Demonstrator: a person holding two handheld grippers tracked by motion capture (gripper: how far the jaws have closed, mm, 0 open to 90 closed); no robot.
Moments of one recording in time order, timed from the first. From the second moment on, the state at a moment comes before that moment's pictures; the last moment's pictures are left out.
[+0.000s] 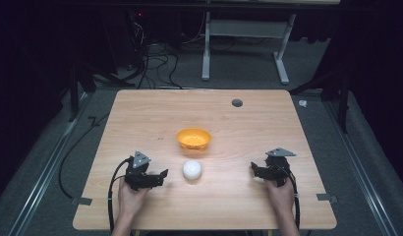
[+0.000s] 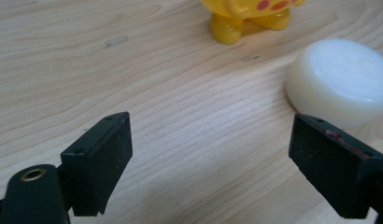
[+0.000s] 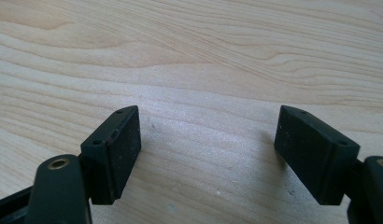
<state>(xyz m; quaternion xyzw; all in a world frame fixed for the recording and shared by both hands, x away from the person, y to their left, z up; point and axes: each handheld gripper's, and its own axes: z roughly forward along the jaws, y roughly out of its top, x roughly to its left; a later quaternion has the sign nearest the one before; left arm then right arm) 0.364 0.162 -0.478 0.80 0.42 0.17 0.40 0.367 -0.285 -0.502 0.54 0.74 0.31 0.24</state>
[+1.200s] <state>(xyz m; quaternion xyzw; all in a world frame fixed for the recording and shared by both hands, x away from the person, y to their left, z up) 0.363 0.101 -0.473 0.84 0.35 0.13 0.39 0.367 -0.285 -0.502 0.54 0.74 0.31 0.23</state>
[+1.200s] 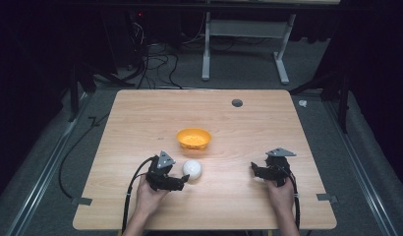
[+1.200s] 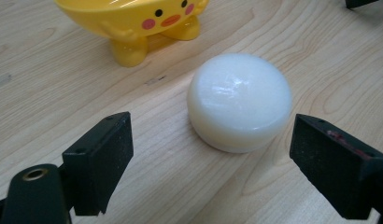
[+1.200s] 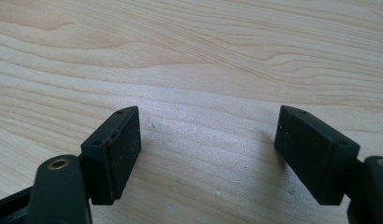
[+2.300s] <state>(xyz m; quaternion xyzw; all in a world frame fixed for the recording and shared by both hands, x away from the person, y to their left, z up) 0.383 0.053 -0.495 0.87 0.33 0.12 0.35 0.367 -0.286 -0.502 0.55 0.74 0.31 0.23</state>
